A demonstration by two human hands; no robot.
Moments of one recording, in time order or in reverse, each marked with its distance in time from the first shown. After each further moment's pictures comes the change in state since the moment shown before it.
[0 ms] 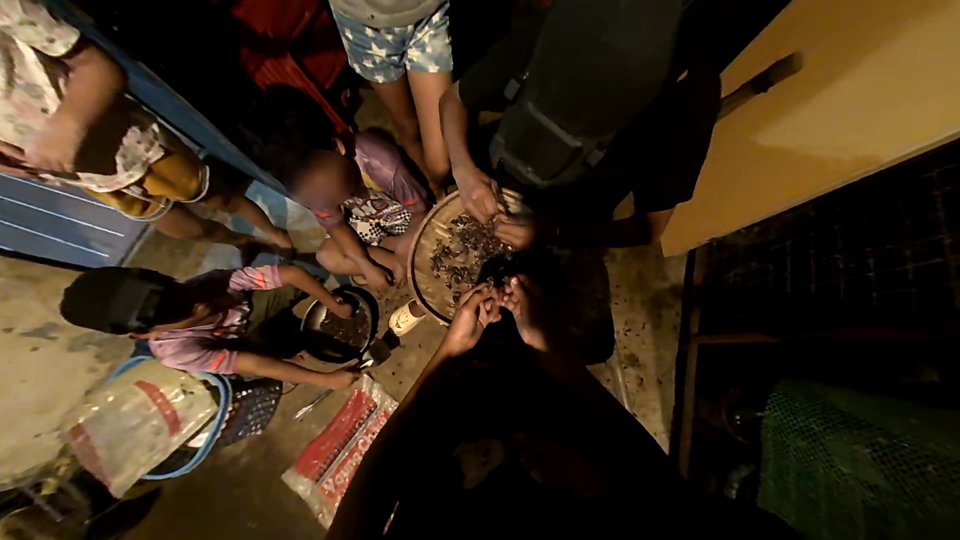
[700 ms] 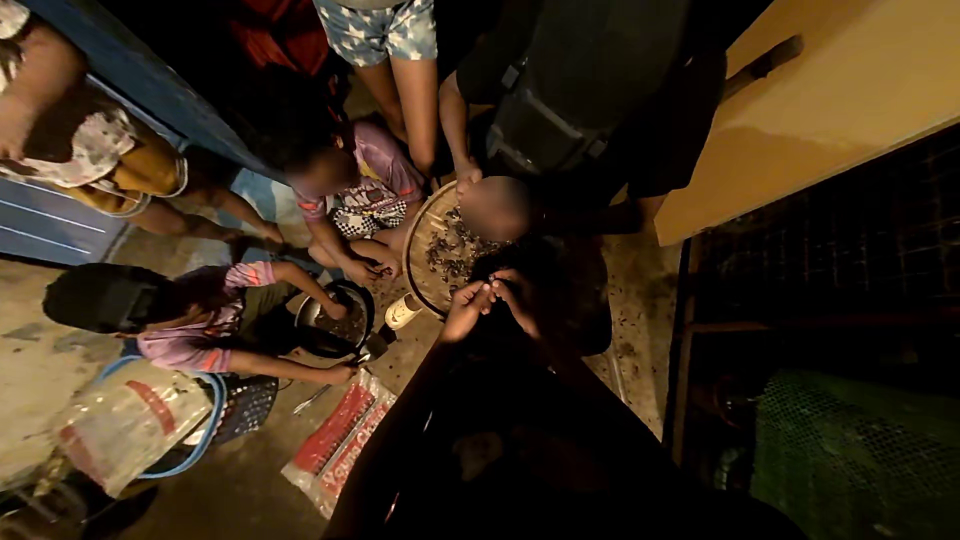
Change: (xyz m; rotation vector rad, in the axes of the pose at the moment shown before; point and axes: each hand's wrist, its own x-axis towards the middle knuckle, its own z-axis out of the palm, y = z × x) left_hand 0.010 -0.016 -0.022 0.405 -0.015 0.167; right_hand 0.000 0.000 -0.005 -0.483 -0.099 -0.198
